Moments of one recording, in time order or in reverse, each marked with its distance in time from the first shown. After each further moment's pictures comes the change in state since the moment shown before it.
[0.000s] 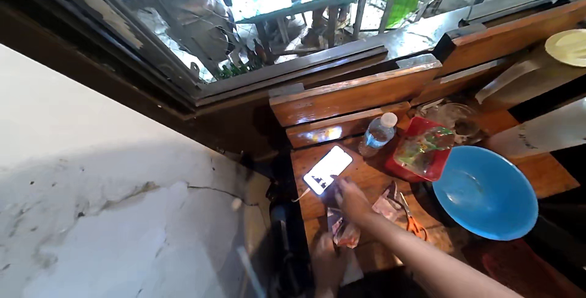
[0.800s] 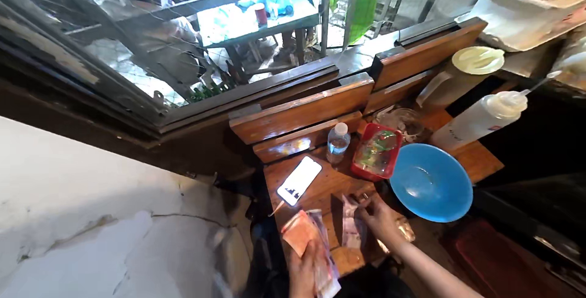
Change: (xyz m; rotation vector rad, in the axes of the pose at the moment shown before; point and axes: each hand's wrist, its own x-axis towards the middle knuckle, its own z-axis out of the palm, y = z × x) left_hand 0.014 0.054 -0.055 -1.008 -0.177 -0.560; right_hand -0.086 0.116 -0.032 0.453 0.392 0.055
